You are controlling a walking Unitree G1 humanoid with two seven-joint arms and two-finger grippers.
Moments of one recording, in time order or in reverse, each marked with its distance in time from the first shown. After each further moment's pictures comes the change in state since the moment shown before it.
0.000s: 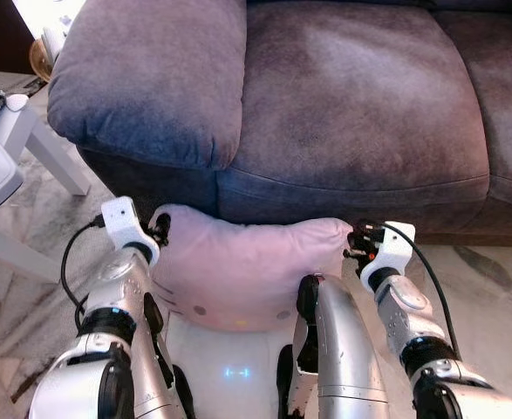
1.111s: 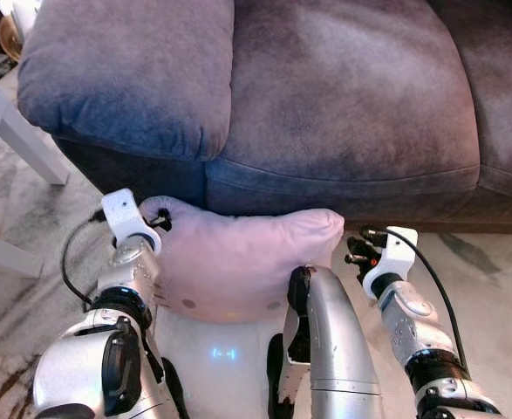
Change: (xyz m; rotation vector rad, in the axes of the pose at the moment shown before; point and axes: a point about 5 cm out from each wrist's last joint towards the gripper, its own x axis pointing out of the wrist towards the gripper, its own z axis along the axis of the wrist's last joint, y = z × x) left arm 0.009 -0.006 0.000 -0.103 0.053 0.186; right arm -0.009 -0.001 -0.003 0.008 0.031 0.026
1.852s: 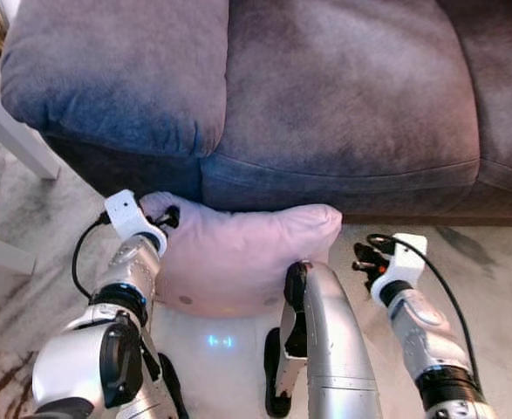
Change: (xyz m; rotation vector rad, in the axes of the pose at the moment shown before) left arm 0.002 -0.004 0.004 -0.020 0.029 -0.099; right arm -0.015 -0.007 0.003 -0.020 -0.008 -0.003
